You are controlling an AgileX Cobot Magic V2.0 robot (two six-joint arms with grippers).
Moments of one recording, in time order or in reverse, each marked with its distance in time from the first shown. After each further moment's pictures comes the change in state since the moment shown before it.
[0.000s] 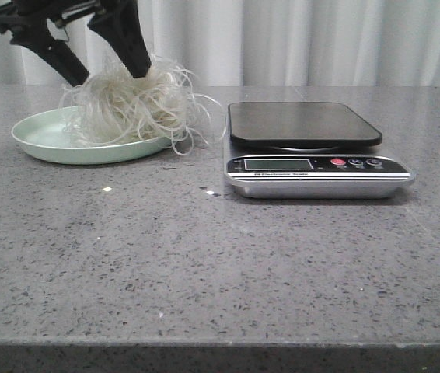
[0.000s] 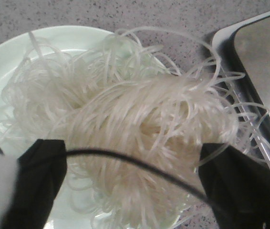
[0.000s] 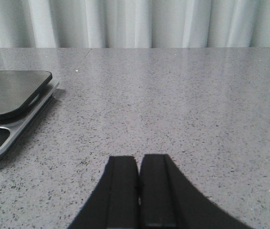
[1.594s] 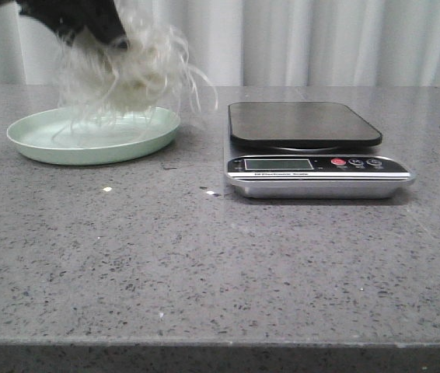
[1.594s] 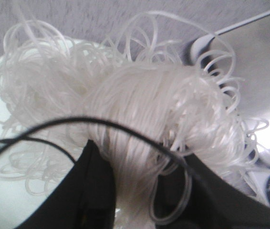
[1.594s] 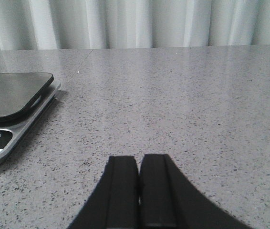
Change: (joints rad) left arm 0.000 -0.083 -0.026 -0.023 0.042 0.000; right arm 0.000 0.000 0.000 0.019 0.000 0.000
